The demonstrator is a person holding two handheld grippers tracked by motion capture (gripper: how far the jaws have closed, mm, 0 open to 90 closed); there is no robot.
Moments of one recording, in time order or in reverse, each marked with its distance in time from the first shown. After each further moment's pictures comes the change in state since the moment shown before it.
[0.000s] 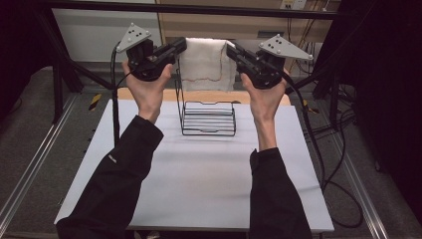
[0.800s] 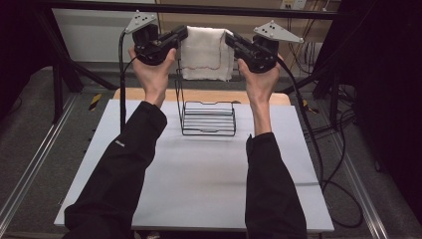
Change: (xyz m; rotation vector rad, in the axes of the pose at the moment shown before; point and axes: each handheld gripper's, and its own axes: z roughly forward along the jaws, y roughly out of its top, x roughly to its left) left arm 0.026 0.002 0.038 0.017 0.044 -0.051; right arm -0.027 0.000 0.039 0.020 -0.027 0.003
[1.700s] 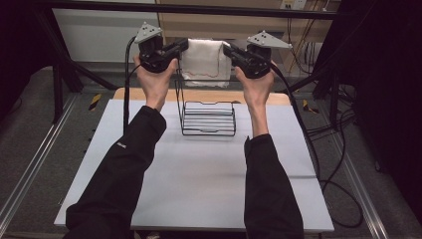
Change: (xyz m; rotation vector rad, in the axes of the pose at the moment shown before) left arm 0.013 -0.030 0.010 0.080 -0.001 0.035; right arm -0.009 -0.032 0.015 0.095 0.001 0.015
